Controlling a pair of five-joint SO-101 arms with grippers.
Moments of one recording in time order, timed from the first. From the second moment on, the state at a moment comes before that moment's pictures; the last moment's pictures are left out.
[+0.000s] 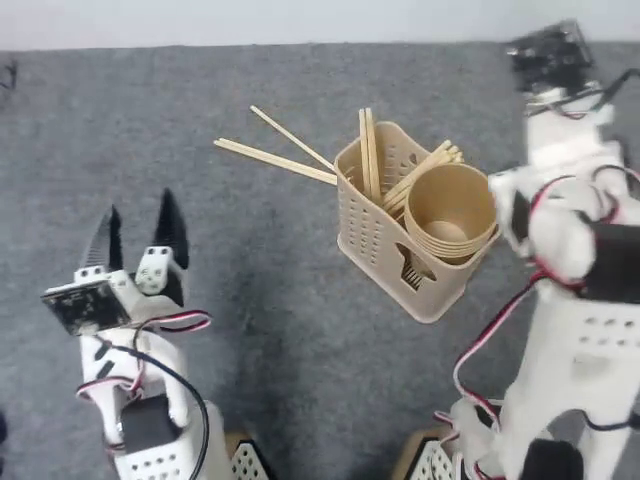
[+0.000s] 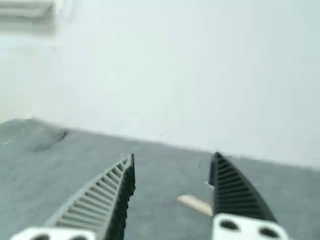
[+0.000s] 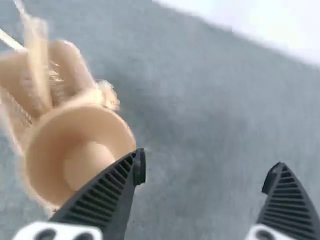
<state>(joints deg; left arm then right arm) -18.3 -103.5 86.3 29.9 12.6 5.7 -28.9 -14.6 96.5 20.4</state>
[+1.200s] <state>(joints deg) 2.6 -44.5 9.4 83.7 32.0 16.0 -53.6 68.5 37.1 3.4</state>
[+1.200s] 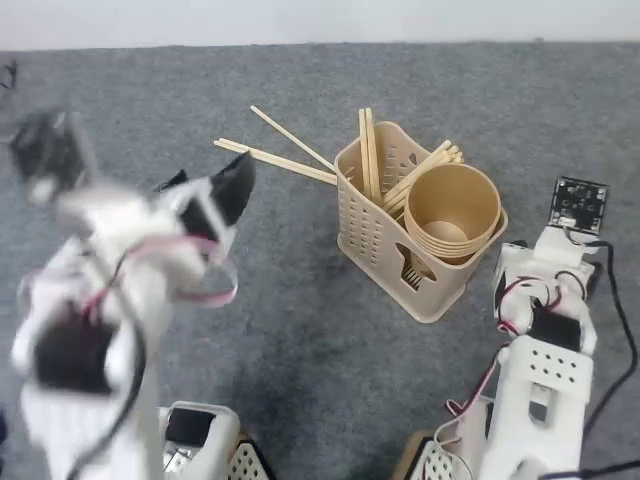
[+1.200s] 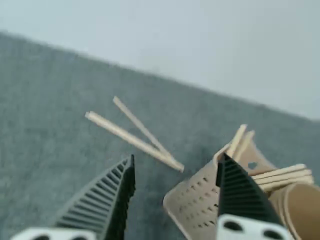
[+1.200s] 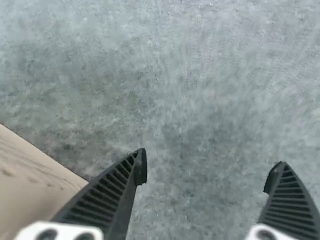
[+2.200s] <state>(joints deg) 4.3 55.4 -57.5 90.2 50.3 12.0 -53.1 76.6 26.8 7.1</state>
